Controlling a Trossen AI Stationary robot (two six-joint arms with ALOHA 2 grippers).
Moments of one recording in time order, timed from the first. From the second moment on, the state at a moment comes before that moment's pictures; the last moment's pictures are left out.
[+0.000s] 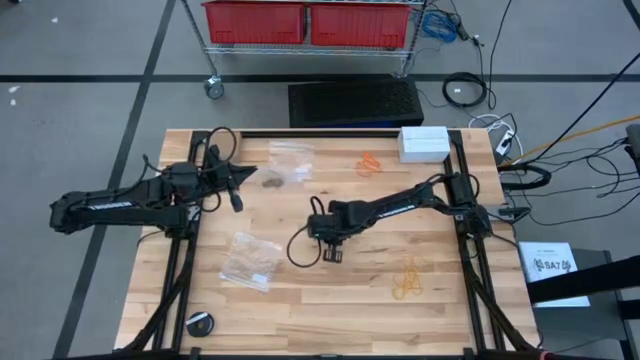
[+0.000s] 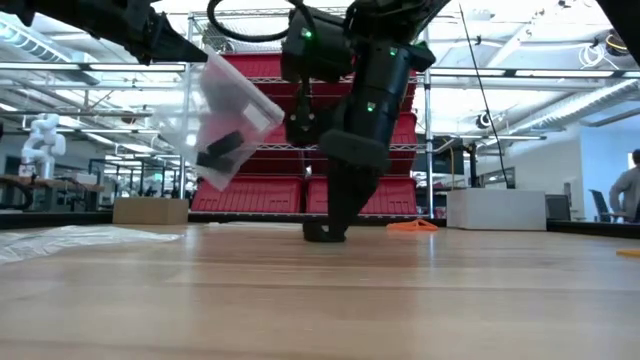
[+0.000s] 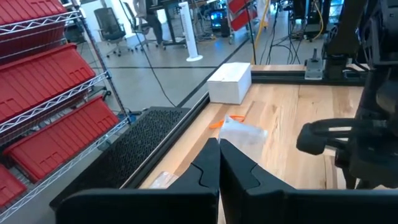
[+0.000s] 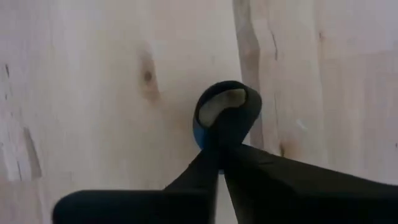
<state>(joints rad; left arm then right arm) 0.18 0.56 0.50 -0.11 -0.29 0.14 0.08 2.10 1.47 -0.63 0.08 0.24</state>
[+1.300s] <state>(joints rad) 0.18 0.56 0.50 -0.11 -0.27 0.14 -0.09 1.88 1.39 -0.06 0.23 -0.07</state>
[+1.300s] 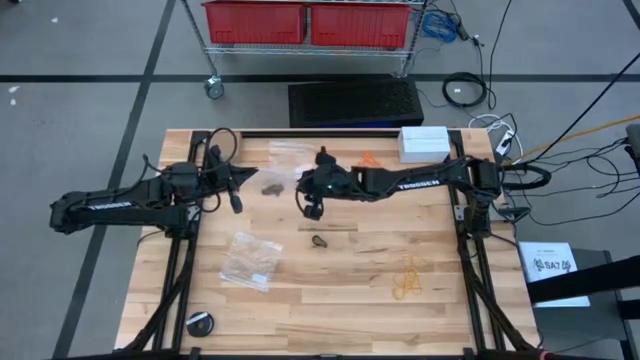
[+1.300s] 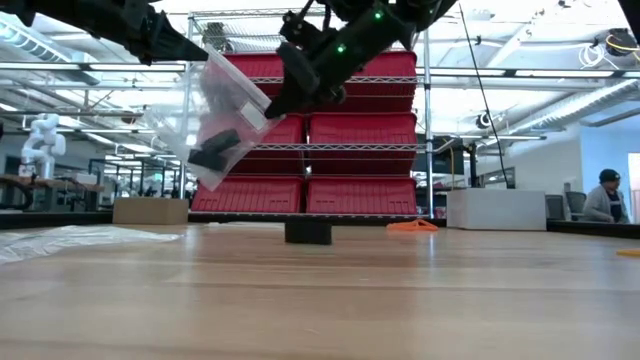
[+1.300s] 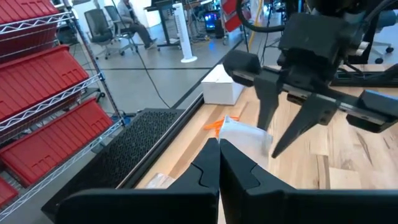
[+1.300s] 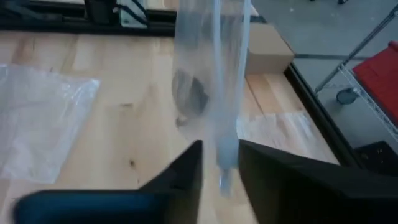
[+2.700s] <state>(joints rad) 0.18 0.77 0.50 0.10 -0.15 0.14 -0.08 1.83 1.39 -0.01 0.23 -0.07</state>
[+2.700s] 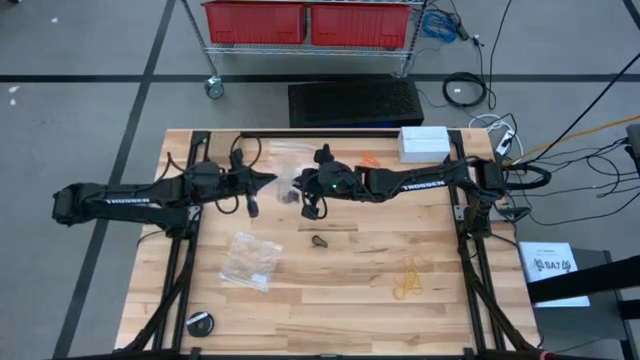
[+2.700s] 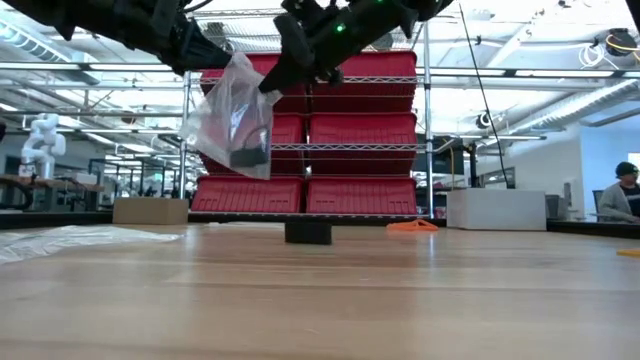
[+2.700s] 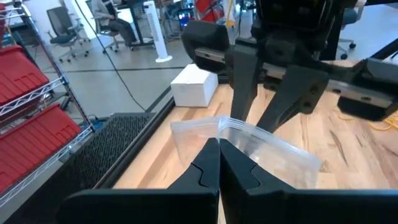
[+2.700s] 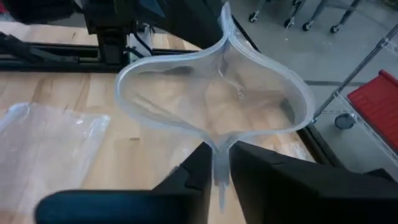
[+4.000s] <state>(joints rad) 0.18 0.76 0.50 0.10 -0.15 0.14 0.20 2.03 1.40 -0.50 0.29 0.49</state>
